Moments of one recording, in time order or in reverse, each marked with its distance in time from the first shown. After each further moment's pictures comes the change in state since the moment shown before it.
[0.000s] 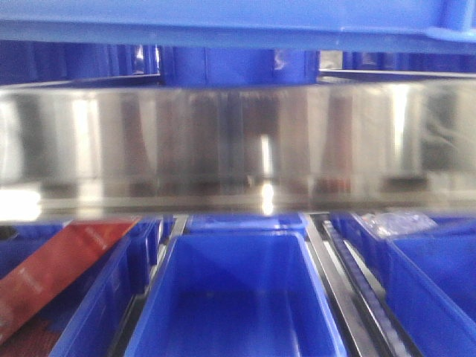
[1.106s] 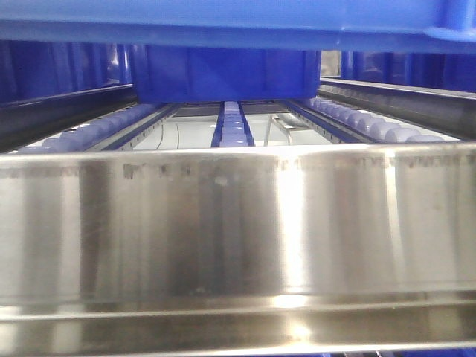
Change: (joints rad) left arm 0.000 0.000 0.000 0.000 -0.004 0.000; right arm 0.000 0.000 0.000 0.000 0.000 0.000
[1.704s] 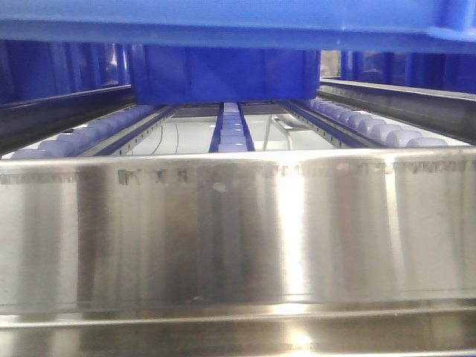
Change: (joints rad) left arm 0.000 0.000 0.000 0.000 0.000 0.000; right arm 0.000 0.000 0.000 0.000 0.000 0.000
